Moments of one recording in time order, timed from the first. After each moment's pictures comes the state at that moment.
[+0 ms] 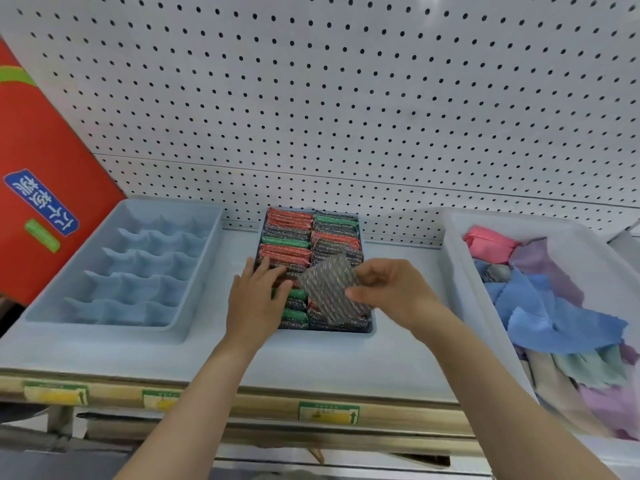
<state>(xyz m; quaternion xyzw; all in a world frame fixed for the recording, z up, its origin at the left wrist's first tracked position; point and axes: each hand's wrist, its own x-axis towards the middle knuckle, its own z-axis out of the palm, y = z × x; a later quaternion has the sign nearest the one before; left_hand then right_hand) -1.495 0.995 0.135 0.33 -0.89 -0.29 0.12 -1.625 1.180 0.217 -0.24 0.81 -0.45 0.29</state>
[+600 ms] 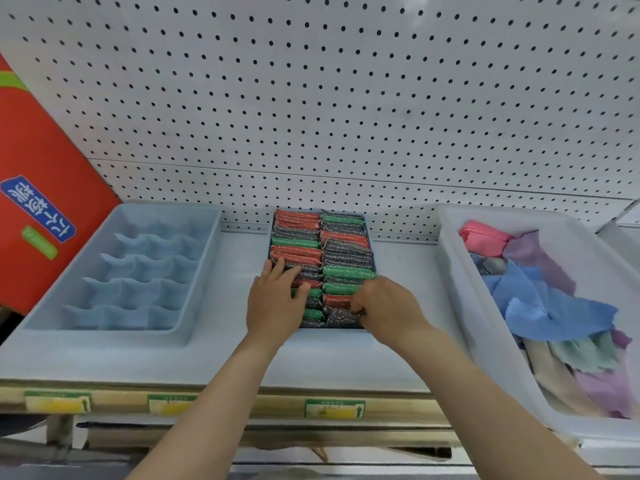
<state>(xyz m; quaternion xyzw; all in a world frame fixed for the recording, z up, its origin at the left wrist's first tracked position) -1.507 1.011 0.136 0.32 -0.89 -0.30 0.09 -1.605 1.173 0.197 -0.45 0.89 -0.01 0.10</state>
